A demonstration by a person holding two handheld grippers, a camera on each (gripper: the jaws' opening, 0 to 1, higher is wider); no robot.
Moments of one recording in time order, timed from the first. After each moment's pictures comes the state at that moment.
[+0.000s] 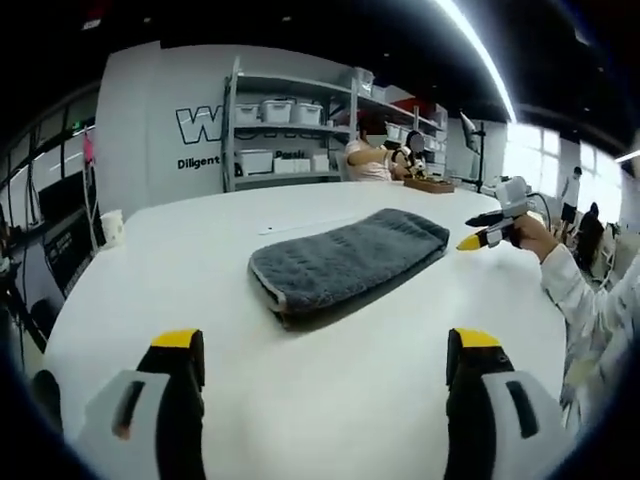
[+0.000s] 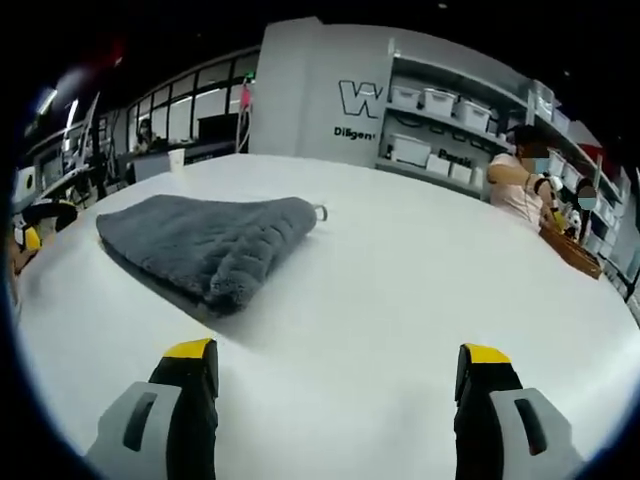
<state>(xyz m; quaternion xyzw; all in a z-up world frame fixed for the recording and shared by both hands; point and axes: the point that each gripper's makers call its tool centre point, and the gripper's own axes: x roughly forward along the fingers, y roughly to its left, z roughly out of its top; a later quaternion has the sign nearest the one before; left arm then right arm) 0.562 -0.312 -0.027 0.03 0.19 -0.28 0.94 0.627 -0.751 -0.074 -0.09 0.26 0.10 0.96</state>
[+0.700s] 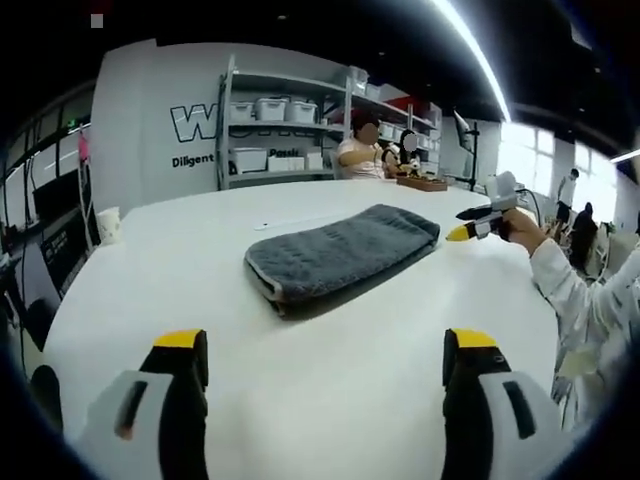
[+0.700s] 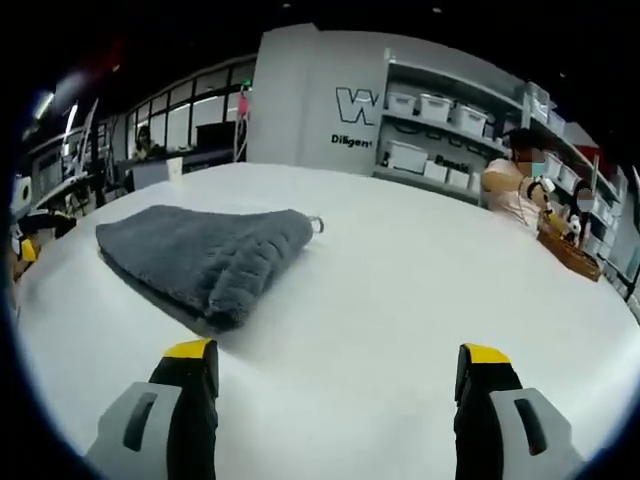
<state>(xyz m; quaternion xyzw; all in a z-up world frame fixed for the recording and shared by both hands) 0.552 -0.308 -0.027 0.04 0.19 -0.30 0.93 0.630 -0.738 -0.053 -0.09 0.23 0.11 0.96</state>
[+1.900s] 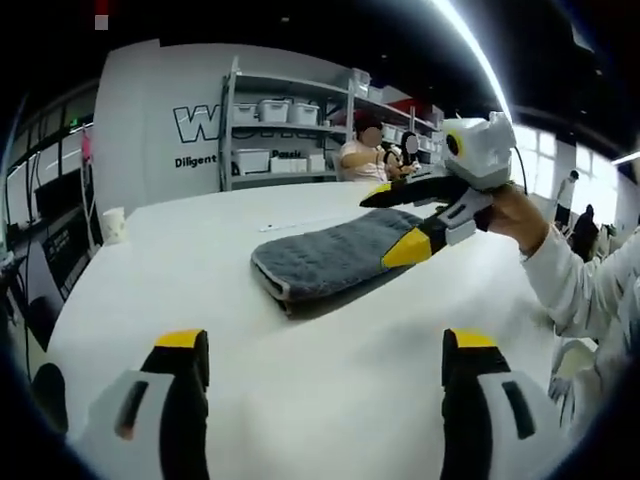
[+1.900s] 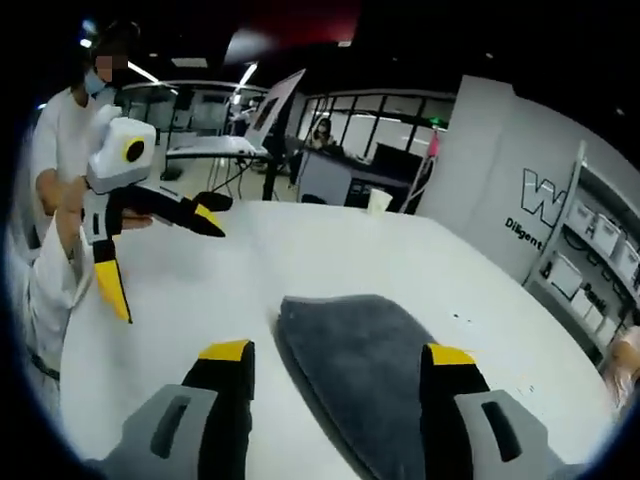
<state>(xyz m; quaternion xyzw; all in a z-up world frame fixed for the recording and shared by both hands) 0.547 -0.301 -0.022 0.03 0.19 -0.30 0.94 0.625 -0.401 -0.005 -0.24 0.15 0.43 0.86</state>
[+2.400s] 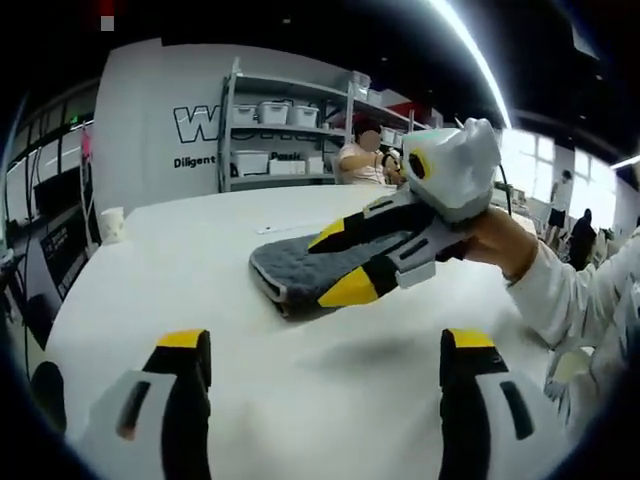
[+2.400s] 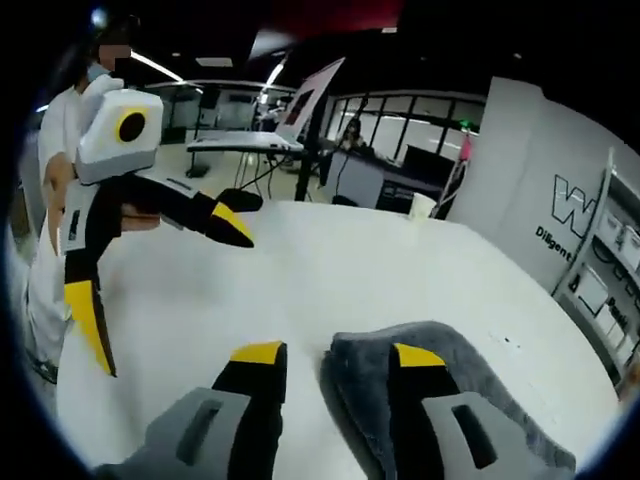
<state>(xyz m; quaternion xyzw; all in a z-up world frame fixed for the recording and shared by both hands) 0.548 -0.298 -0.017 0.02 0.19 -0.30 0.94 0.609 -0.335 -0.033 -0.25 0.15 0.48 0.83</state>
